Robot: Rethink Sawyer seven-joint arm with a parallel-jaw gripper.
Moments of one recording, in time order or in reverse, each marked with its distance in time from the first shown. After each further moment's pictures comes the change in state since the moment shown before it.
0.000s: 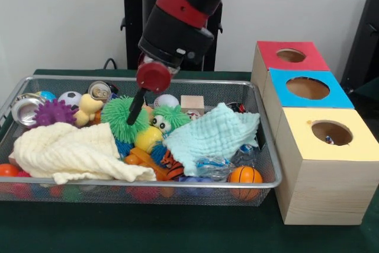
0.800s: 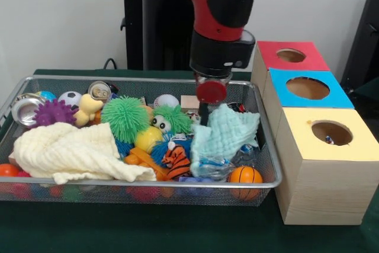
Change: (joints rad) arm -0.017 -0.049 0.162 0.063 -0.006 0.258 0.000
